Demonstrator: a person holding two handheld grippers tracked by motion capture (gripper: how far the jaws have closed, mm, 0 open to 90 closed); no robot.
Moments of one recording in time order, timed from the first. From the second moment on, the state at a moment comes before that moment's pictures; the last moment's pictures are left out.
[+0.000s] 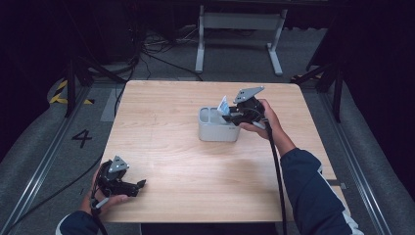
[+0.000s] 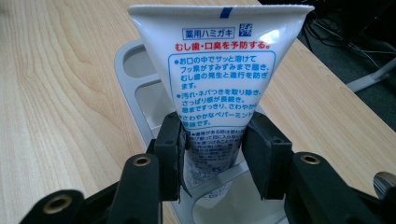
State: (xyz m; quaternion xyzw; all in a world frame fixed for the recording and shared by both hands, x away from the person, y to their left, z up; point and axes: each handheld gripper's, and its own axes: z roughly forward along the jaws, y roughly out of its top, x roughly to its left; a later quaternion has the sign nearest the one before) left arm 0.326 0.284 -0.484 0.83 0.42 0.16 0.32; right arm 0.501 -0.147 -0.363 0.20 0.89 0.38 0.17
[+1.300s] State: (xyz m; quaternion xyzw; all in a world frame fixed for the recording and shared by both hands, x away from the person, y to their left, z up) left arm 0.326 0.283 -0.484 0.83 0.42 0.16 0.32; right arm 0.487 -0.155 -0.347 0.19 0.89 0.38 0.18
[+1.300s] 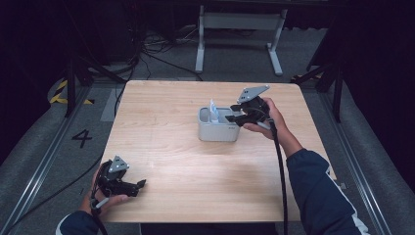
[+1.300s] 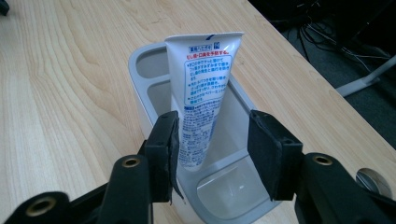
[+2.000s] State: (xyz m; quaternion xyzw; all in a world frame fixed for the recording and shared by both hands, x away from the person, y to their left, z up) left arm 0.326 0.283 -0.484 0.83 0.42 0.16 0.32; right arm 0.466 -0.173 -0.339 0.19 0.90 0.34 0.21
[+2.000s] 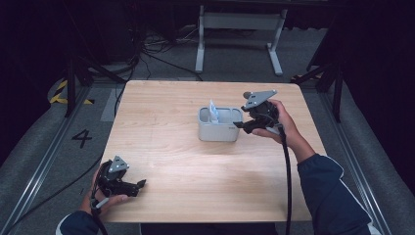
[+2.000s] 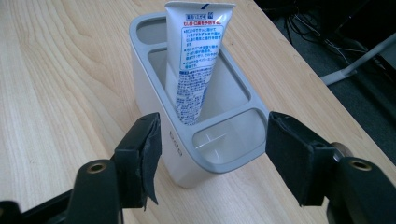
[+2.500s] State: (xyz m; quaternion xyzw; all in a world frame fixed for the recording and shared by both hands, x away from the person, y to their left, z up) left arm 0.326 0.283 -0.484 0.83 0.42 0.16 0.32; right arm 0.452 -0.190 -0.340 0.20 0.89 0.34 0.22
